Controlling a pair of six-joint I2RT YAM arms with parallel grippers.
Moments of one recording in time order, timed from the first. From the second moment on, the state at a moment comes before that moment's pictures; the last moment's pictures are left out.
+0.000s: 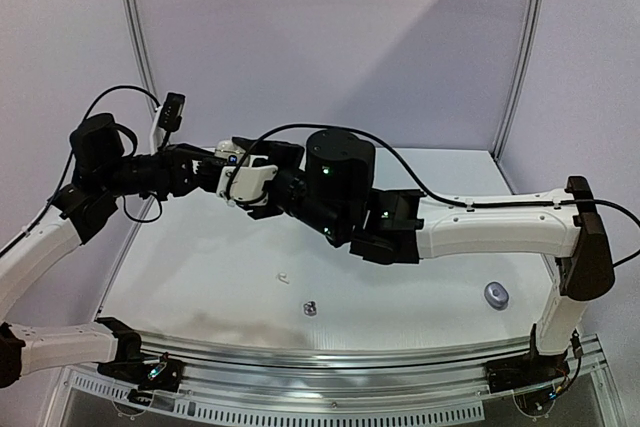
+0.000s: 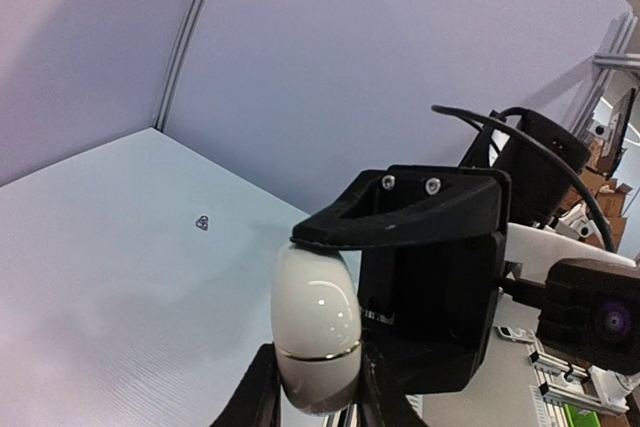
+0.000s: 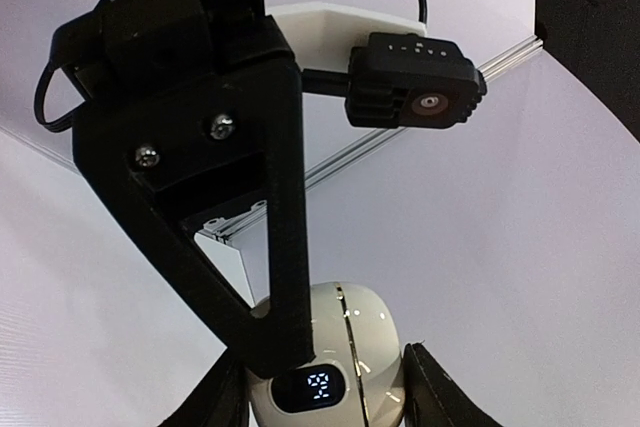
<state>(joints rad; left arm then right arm) -0.37 0.95 0.86 0.06 0.97 -0.41 1.29 1.87 1.60 0.34 0.34 -0.98</state>
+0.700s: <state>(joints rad) -0.37 0.90 0.87 -0.05 0.97 -0.09 1.24 1.78 1.56 0.13 0.06 -0.65</state>
